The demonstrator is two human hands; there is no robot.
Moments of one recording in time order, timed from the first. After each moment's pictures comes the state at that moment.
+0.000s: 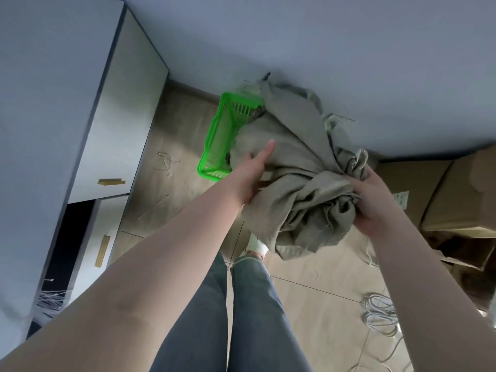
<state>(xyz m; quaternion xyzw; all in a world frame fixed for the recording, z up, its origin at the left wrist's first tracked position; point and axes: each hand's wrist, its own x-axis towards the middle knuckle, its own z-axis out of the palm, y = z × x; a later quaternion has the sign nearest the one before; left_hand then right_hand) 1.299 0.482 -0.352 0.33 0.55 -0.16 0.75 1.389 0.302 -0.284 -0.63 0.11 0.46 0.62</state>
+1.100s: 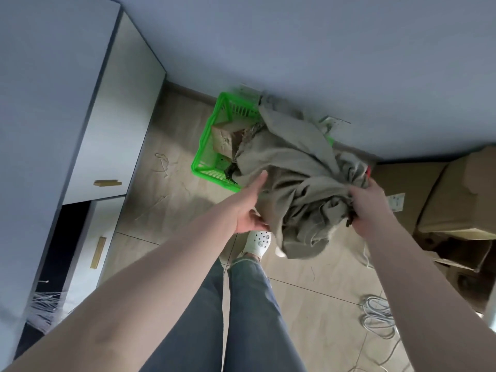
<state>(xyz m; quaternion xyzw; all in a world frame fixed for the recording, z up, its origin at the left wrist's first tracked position) 1.264 0.457 -0.336 0.20 0.57 -0.29 0.74 1.398 0.274 -0.319 -0.72 0.23 0.36 0.54</state>
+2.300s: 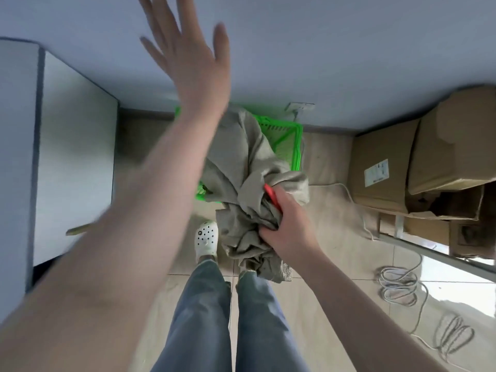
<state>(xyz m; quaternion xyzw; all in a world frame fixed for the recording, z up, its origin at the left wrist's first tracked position) 1.423 0.527 -0.315 0.91 0.33 0.16 0.21 1.304 0.308 -0.300 -0.86 -0.07 0.34 0.37</state>
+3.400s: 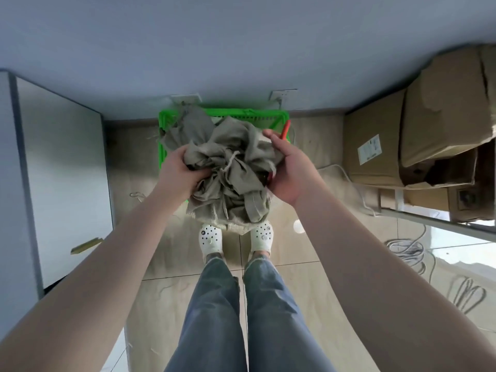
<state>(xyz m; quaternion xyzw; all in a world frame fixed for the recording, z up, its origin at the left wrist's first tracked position) 1.305 0.518 -0.345 0.73 0.33 -0.14 0.58 1.389 0.331 -0.320 -0.40 0.38 0.40 0.73</state>
